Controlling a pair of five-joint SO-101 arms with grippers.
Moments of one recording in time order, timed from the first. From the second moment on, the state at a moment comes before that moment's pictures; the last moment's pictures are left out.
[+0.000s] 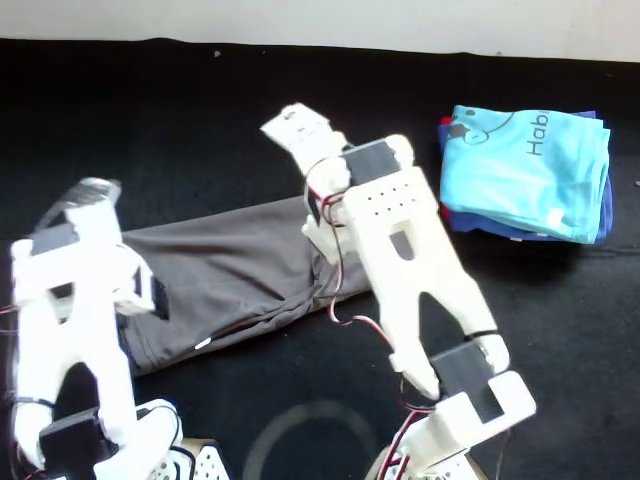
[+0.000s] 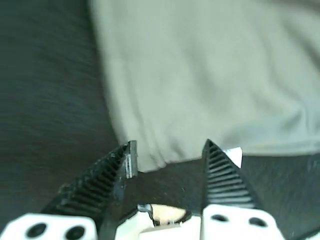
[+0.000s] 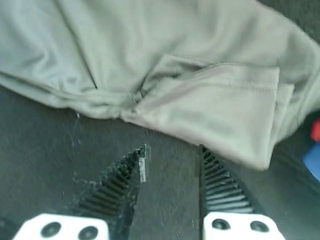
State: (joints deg) left arm -29.8 -20.1 38.6 73.1 -7.7; right arm -29.7 2.7 -9.6 94.5 19.5
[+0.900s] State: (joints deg) left arm -35.3 10.3 26.5 59.5 -9.6; right arm -11.7 -29.5 -1.6 100.4 22.5
